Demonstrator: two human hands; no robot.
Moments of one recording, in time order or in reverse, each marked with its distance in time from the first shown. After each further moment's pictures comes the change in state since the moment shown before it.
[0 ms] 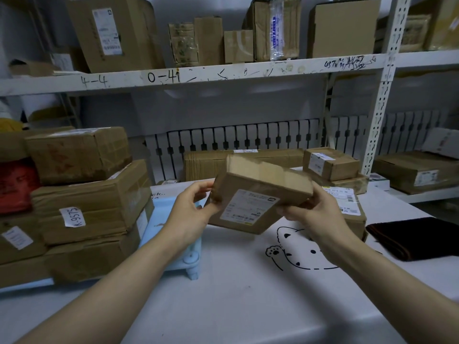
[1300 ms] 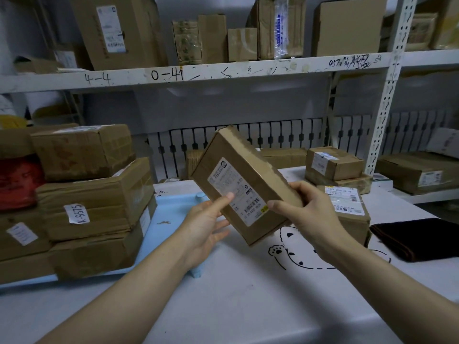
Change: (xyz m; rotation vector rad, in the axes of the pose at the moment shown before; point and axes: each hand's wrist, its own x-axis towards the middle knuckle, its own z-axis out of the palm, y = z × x) left_hand -0.009 0.002 0.020 -0.508 -0.054 -0.559; right_hand -0.003 -0.008 0.018 -0.059 -0.022 0.019
